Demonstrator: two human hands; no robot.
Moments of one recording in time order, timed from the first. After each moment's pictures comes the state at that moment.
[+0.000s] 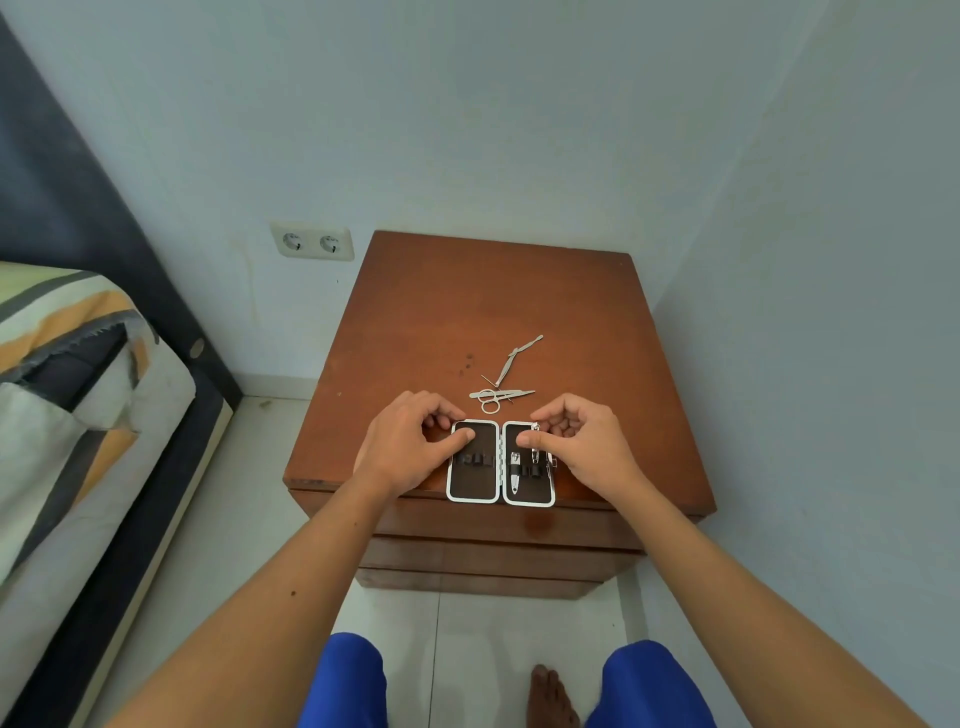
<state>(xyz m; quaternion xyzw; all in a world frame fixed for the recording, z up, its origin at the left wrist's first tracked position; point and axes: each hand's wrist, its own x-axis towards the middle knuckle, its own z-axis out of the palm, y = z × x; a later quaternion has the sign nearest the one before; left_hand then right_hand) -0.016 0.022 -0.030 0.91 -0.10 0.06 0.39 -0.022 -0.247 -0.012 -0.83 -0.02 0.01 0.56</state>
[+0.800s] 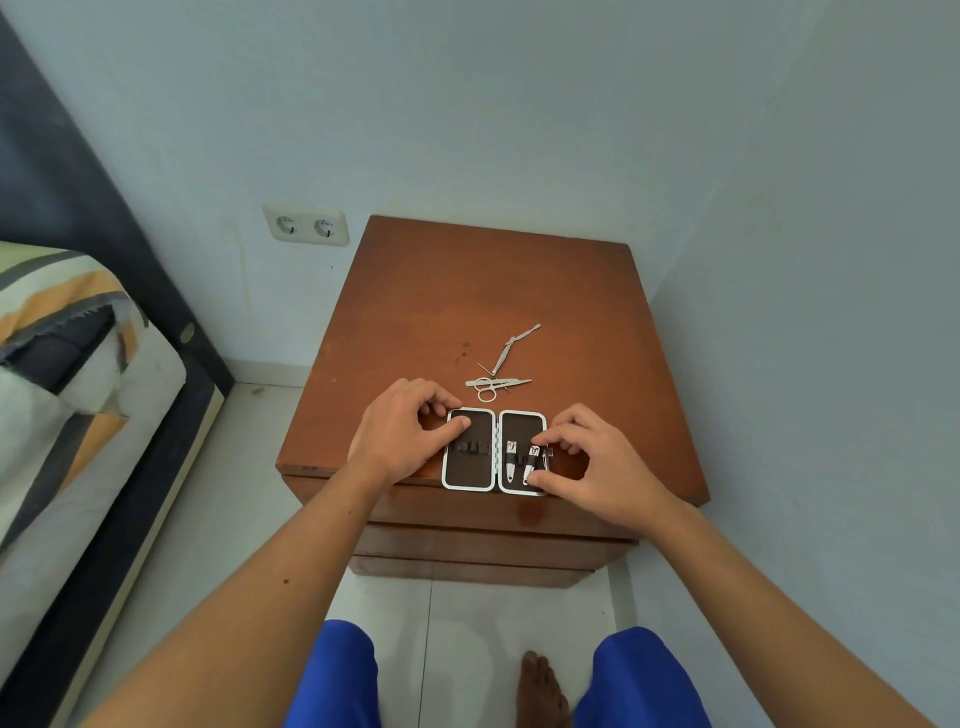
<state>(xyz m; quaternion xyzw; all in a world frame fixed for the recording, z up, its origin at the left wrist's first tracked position) -0.015 0.022 -0.032 0.92 -0.10 0.06 0.38 -0.060 -0.273 -0.004 -0.92 -0.20 0.00 0.35</state>
